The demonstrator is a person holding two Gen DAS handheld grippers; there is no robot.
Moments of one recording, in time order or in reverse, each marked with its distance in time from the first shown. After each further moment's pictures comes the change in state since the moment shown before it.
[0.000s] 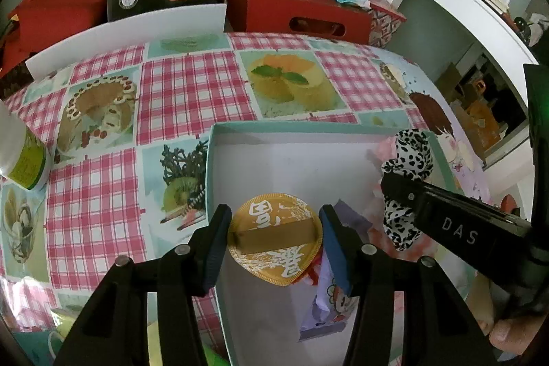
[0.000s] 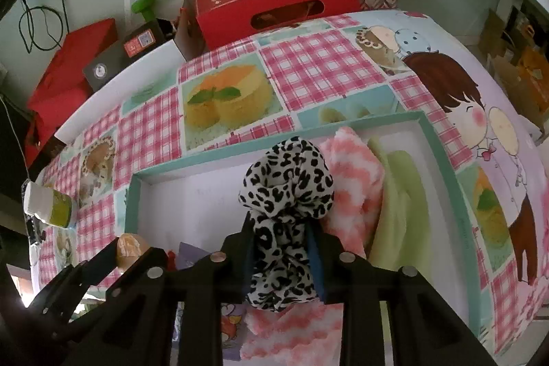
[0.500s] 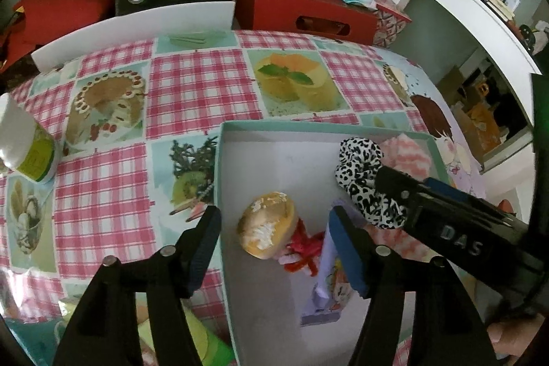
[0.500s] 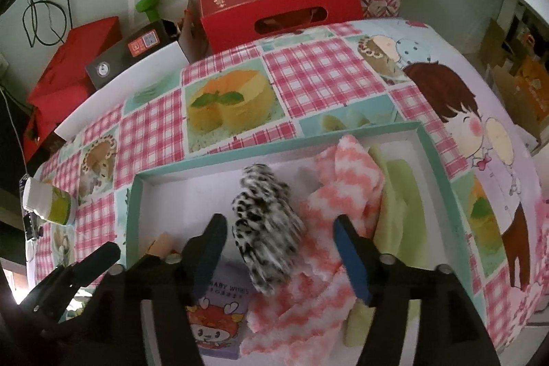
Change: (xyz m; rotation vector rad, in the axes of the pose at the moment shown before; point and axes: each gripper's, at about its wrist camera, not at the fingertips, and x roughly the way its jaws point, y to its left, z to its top) left arm -0.015 0.003 0.003 -0.033 0.026 0.013; right arm -0.010 0.003 0.002 -0.032 -0.027 -0.014
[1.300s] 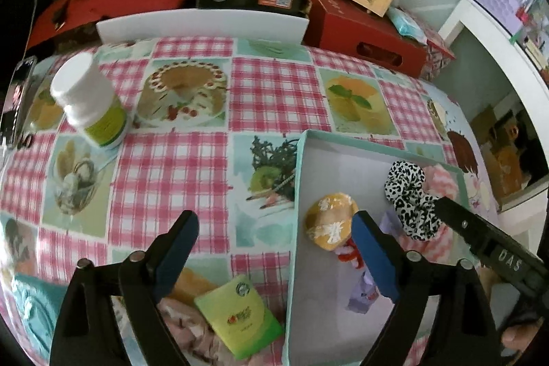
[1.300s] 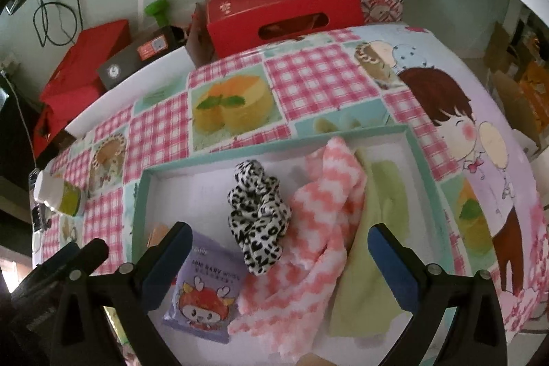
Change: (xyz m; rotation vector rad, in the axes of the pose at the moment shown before) left arm -0.035 0.046 -0.014 -0.176 -0.048 0.113; right arm -0.016 -0.013 -0.005 -0.017 -0.004 0.044
